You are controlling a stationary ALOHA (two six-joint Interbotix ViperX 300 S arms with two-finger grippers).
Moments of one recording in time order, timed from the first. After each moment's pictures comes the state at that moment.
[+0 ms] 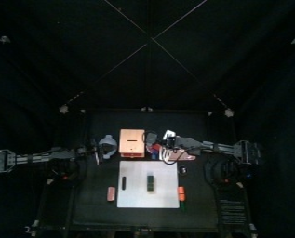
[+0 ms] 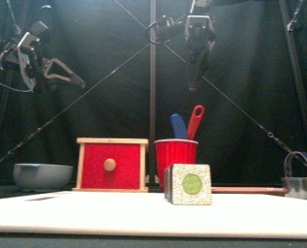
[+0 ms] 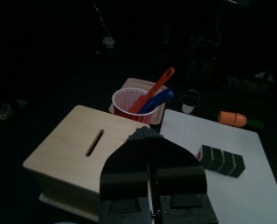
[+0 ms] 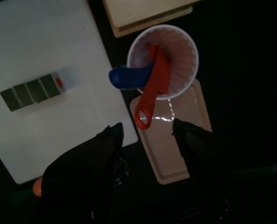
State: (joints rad) left arm 0.27 -0.78 1.22 -0.13 -0.31 0.00; right arm -0.15 -0.06 0.04 -0.16 1.27 0.13
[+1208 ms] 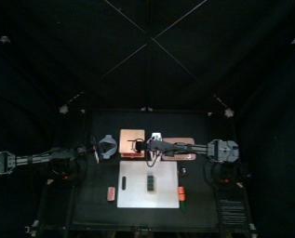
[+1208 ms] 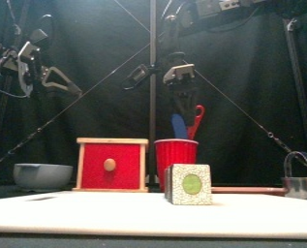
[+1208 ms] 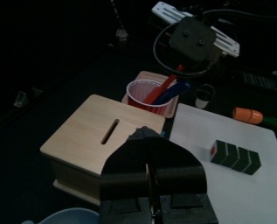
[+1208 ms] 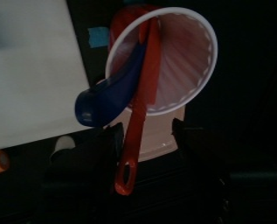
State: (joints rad) left arm 0.32 -0.78 1.25 -0.13 -0.31 0.00; right arm -0.17 0.27 -0.12 -0.28 1.49 -0.07
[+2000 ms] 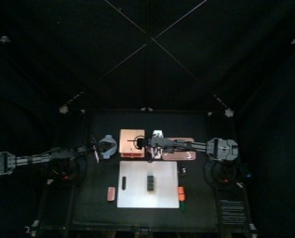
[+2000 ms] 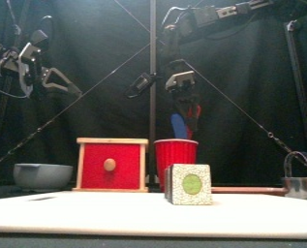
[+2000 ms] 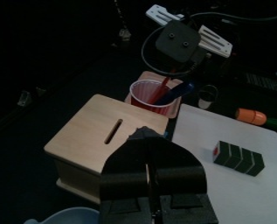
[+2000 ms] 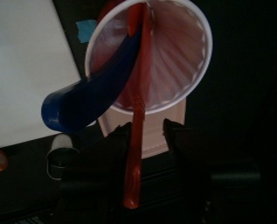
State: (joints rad) left arm 0.33 -0.78 1.25 -0.13 -0.31 0.00; right arm -0.22 0.28 -0.11 -0.26 1.49 -0.07
